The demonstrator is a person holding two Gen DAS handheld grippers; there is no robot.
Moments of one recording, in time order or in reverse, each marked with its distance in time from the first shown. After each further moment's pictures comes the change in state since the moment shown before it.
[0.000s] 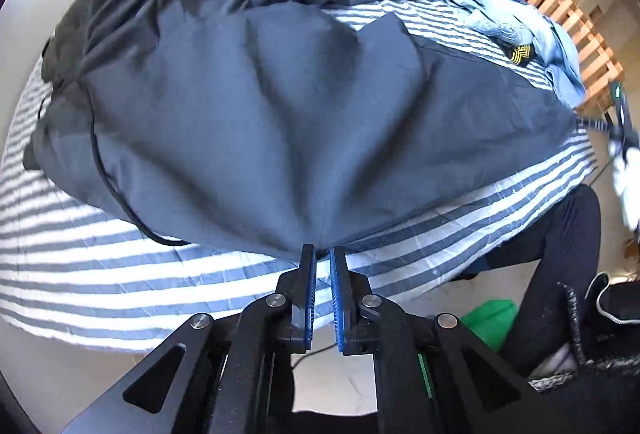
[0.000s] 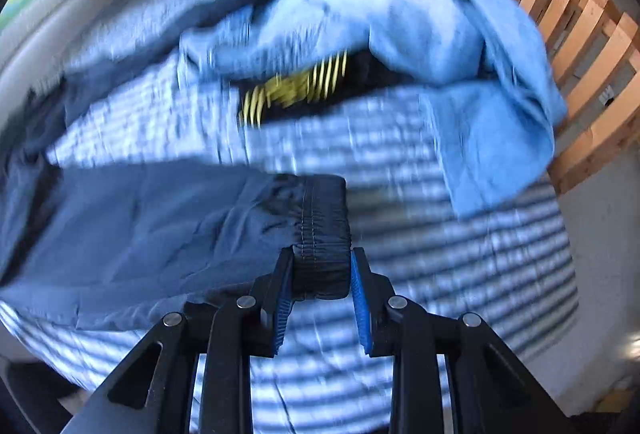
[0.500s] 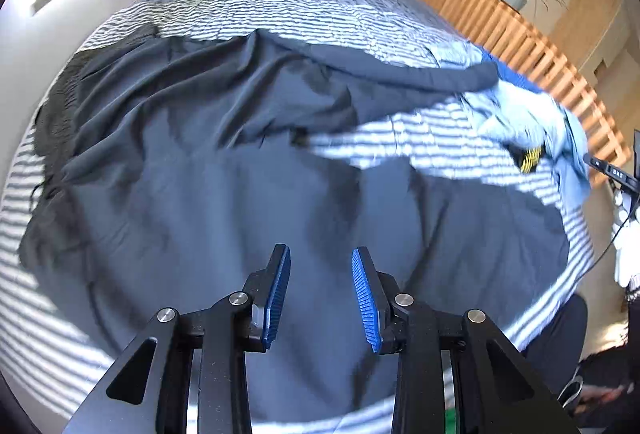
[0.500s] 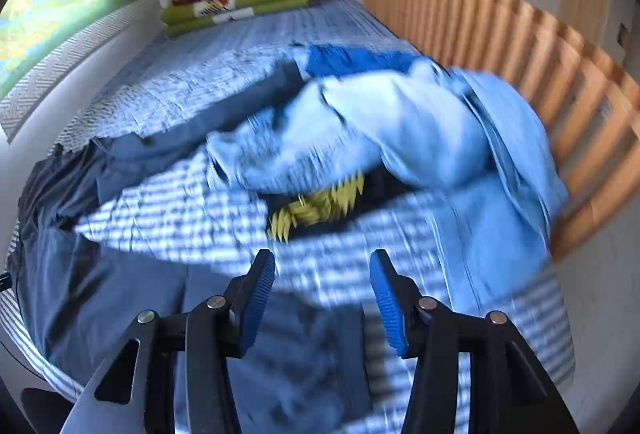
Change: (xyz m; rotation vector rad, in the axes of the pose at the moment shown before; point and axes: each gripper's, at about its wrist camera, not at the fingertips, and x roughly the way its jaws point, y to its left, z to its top) left arm 0.001 -0.012 0.132 -0.071 -0.221 -0.006; right arm -0.057 -0.005 0.103 0.027 -0.305 0.135
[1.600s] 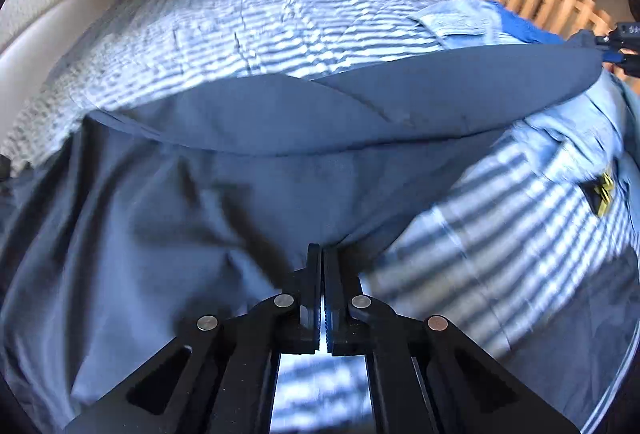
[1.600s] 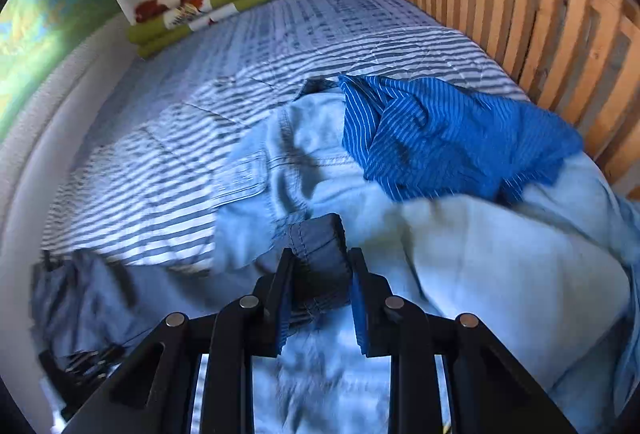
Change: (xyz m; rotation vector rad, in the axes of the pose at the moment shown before) left arm 0.231 -0.104 0.155 0.261 0.023 0.072; right arm 0.139 0.008 0.171 0.228 0.128 0.135
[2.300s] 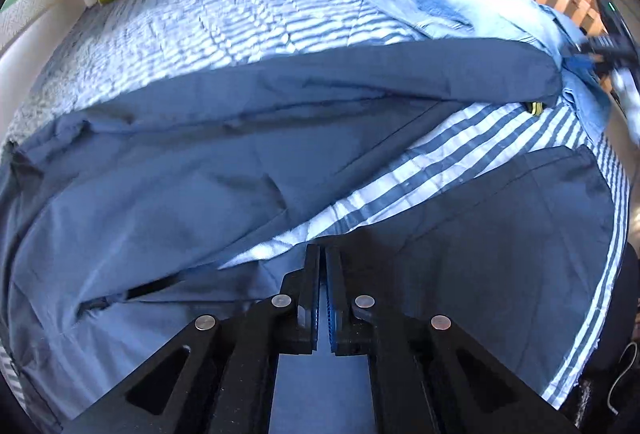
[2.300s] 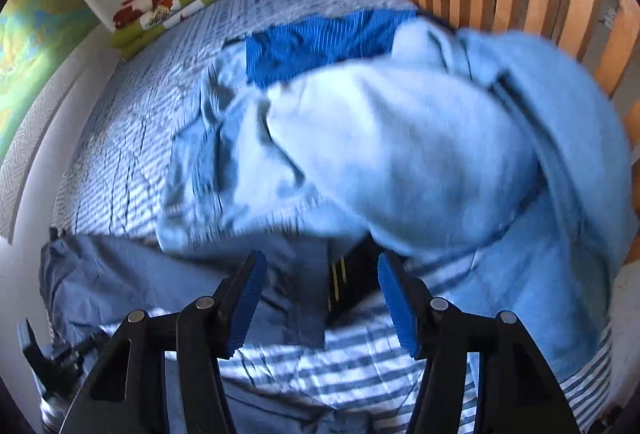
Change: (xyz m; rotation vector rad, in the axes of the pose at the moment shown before) left arm -0.047 -0.020 -0.072 0.104 0.086 -0.082; right arm -0.038 -0.112 -0.107 0.053 0.081 -0.021
